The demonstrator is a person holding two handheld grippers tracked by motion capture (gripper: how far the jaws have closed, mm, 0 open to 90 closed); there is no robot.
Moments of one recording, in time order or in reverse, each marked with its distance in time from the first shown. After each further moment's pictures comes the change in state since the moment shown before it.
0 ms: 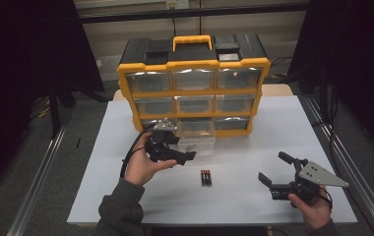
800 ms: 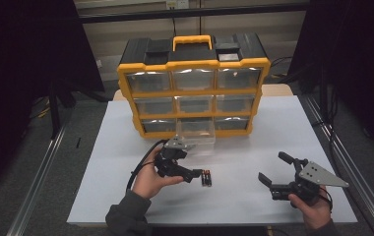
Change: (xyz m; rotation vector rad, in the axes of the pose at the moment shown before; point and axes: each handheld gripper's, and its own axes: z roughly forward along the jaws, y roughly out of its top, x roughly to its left) left arm -0.018 -0.032 0.031 0.052 -0.076 0.051; right arm 0.001 0.000 0.000 0.000 0.002 0.004
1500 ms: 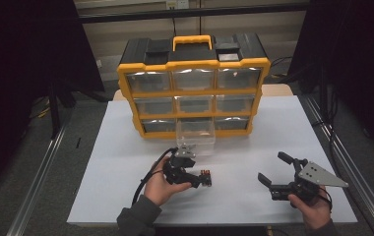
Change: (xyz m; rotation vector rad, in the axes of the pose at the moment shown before) left arm -0.014 -0.014 0.029 0.023 0.024 -0.015; right arm 0.001 0.001 0.001 -0.002 0.002 -0.005
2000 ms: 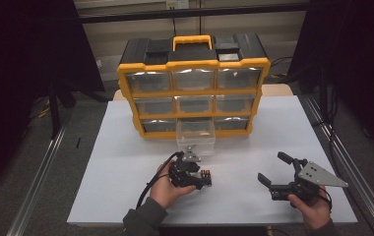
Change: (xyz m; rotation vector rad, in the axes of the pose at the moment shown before) left arm -0.007 -0.003 0.012 0.075 0.018 0.033; right arm 0.000 0.000 0.000 -0.003 0.002 0.000
